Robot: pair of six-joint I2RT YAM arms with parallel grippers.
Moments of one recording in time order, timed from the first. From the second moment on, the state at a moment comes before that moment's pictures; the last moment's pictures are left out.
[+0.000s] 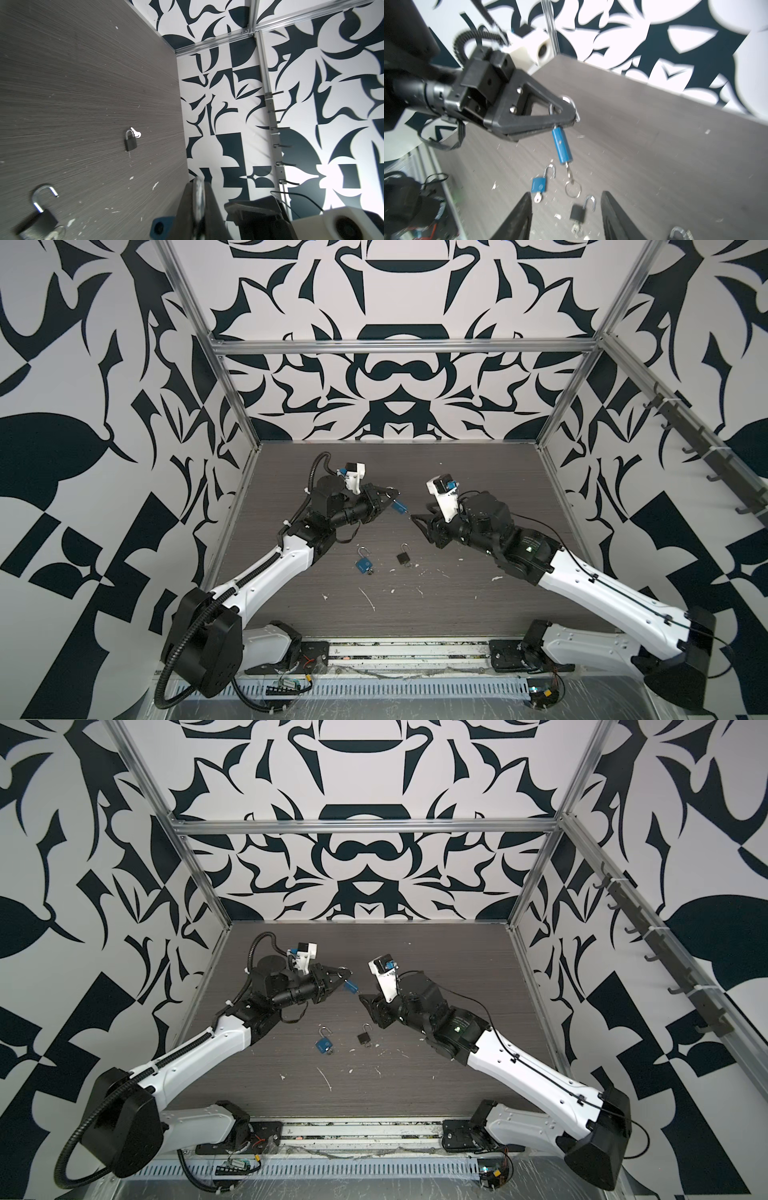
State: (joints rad) left arm -0.53 1.26 0.83 0.26 0.54 -1.25; right arm 0.85 1.10 1.01 -0.29 0.02 0.17
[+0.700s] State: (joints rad) left arm -0.53 1.32 0.83 0.51 0.55 -1.56; right arm 0.81 1.18 0.99 -0.07 -0.02 0.16
